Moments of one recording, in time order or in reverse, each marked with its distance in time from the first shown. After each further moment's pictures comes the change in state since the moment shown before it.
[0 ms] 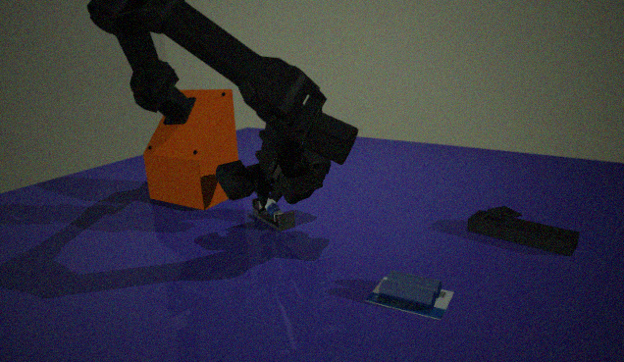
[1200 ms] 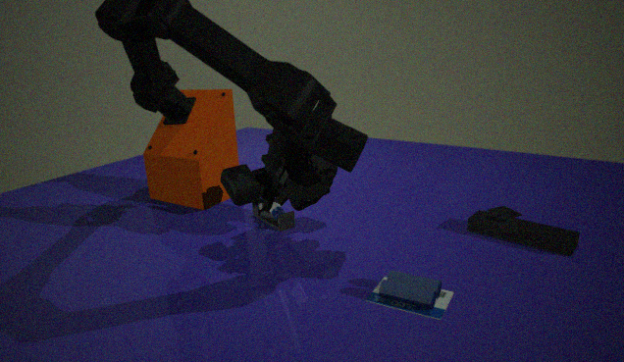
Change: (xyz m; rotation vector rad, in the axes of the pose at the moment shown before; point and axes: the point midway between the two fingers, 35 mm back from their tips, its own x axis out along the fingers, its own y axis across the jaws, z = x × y) arm -0.006 0.000 0.016 -0.001 0.028 -0.001
